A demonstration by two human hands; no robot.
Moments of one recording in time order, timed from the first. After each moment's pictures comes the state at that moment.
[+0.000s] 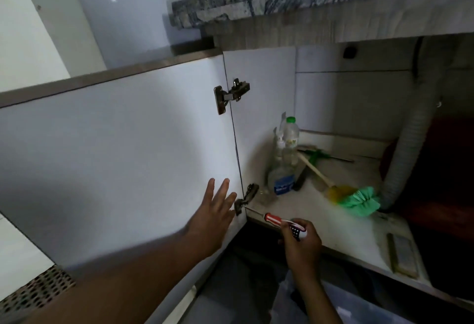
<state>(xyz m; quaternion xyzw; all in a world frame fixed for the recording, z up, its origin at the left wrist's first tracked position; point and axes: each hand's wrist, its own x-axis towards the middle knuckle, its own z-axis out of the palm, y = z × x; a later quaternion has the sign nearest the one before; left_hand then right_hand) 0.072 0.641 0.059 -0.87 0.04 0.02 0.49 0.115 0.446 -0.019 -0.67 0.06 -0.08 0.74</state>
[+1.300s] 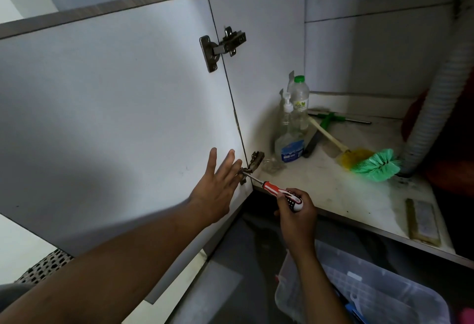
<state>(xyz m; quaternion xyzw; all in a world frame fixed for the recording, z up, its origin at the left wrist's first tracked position) 0.092 0.646 0.036 -0.86 0.04 -0.01 0.50 0.117 0.459 -0.049 -0.62 0.01 -0.01 0.78</state>
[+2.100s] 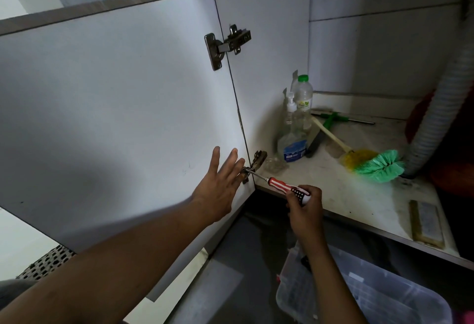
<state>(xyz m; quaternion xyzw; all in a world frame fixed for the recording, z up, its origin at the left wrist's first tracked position) 0.089 0.646 0.038 -0.86 0.04 -0.01 0.51 0.134 0.449 -0.047 -0.66 0.02 0.02 0.75</state>
